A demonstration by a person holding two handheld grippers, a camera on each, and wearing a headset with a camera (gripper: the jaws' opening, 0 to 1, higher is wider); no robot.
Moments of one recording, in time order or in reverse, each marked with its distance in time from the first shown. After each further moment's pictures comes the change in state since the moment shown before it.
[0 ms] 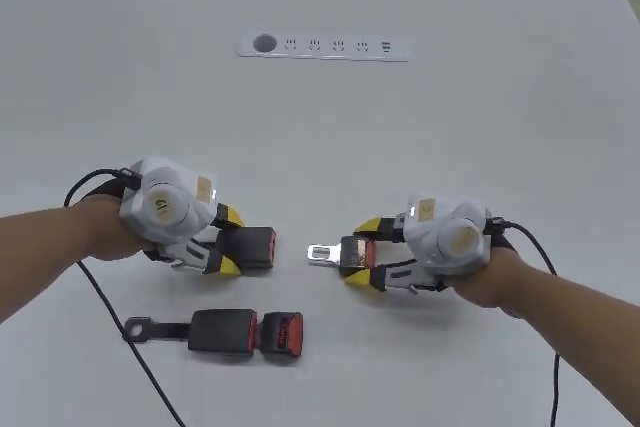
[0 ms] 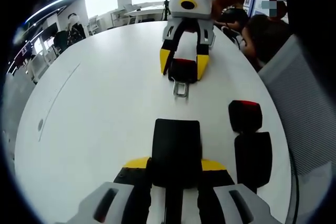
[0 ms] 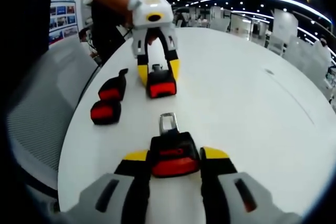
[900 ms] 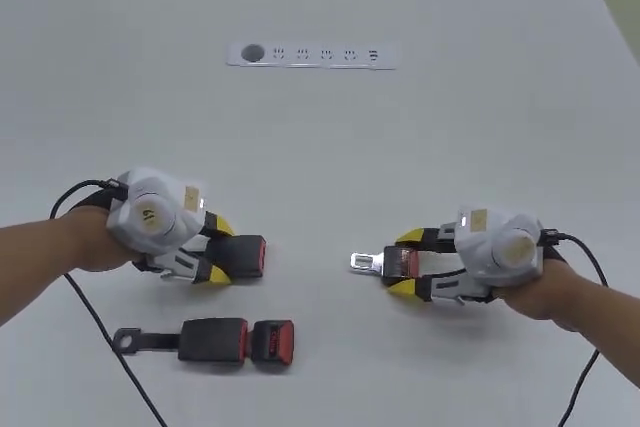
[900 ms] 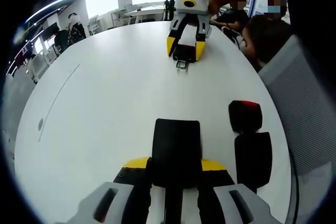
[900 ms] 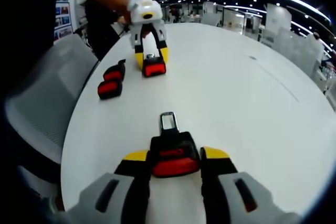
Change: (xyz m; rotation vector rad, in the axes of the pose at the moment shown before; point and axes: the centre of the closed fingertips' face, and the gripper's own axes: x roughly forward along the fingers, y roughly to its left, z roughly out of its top) left arm -0.001 0.002 -0.001 -0.003 -0.001 0.002; right arm -0.047 -0.014 -0.044 0.036 0.038 -0.045
